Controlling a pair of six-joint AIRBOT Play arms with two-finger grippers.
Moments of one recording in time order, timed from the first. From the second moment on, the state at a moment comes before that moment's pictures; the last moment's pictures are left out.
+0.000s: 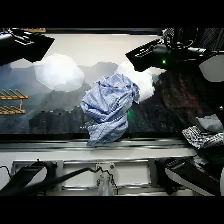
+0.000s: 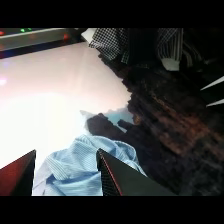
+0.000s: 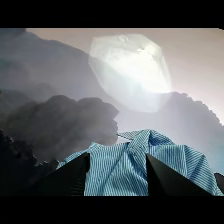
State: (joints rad) left arm -0.02 -0.99 1.42 0.75 -1.00 -0.99; right arm 0.35 -1.09 1.49 -1.13 0.98 1.29
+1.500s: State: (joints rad) left arm -0.05 -1.19 1.42 0.75 -1.15 -1.11; right arm 0.35 -1.13 1.49 -1.14 0.87 1.29
